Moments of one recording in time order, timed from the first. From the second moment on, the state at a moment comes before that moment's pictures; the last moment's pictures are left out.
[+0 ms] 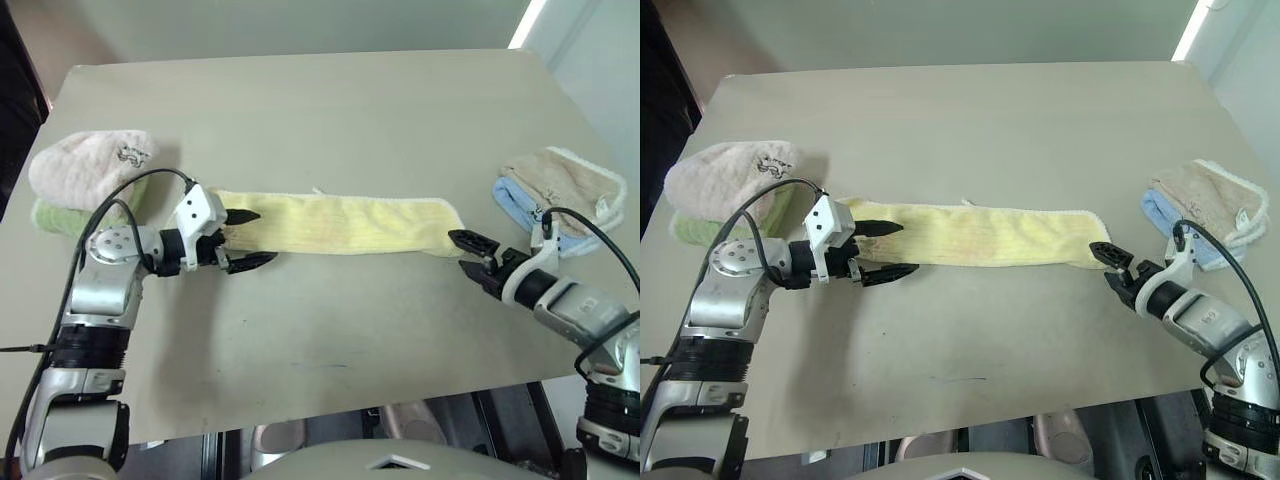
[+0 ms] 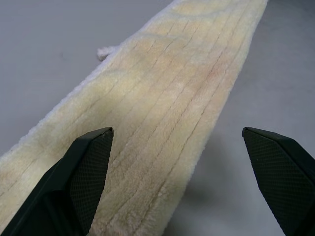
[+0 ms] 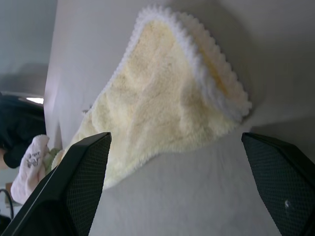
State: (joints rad) left arm -0.38 0.74 0.03 0.17 -0.31 0.22 -1.17; right arm -0.13 -0.49 -0.37 -0.15 1.96 0.95 -0.64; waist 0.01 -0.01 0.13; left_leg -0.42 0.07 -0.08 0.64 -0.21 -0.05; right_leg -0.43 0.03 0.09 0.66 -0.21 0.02
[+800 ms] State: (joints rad) left arm -0.39 0.74 0.03 0.14 -0.32 0.24 -1.17; right arm -0.21 -0.51 -0.30 -0.06 1.92 0.79 -0.68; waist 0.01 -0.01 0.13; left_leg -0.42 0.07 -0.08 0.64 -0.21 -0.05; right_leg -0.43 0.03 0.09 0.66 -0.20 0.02
